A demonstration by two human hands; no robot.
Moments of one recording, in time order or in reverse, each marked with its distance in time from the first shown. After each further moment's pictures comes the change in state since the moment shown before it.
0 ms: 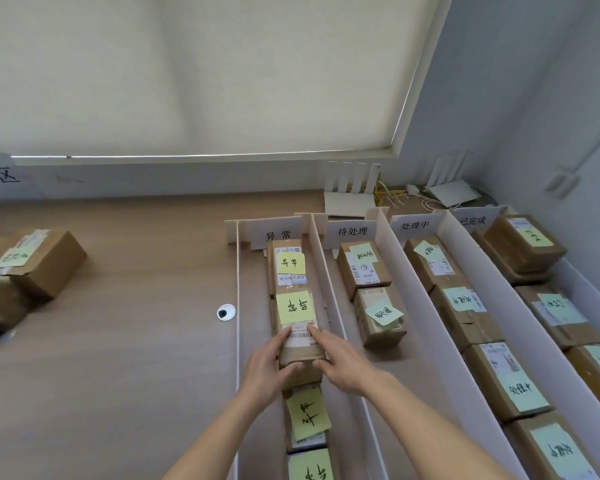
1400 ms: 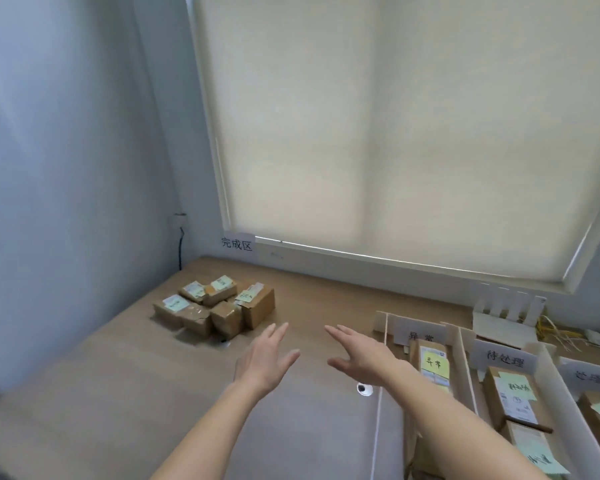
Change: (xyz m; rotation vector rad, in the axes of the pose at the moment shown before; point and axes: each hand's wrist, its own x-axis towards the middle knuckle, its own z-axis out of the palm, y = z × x) left_hand -0.195 0.040 -0.290 0.426 0.554 -0.266; right_hand -0.053 -0.316 -0.042 -0.505 0.054 -0.493
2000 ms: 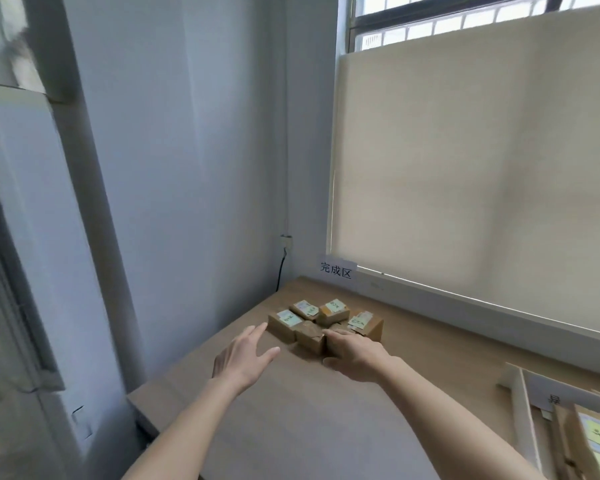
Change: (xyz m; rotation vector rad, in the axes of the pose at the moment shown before) left_hand -0.116 -0.313 -0.260 0.078 0.201 -0.236; right_hand 0.073 -0.387 0.025 -0.130 0.022 -0.241
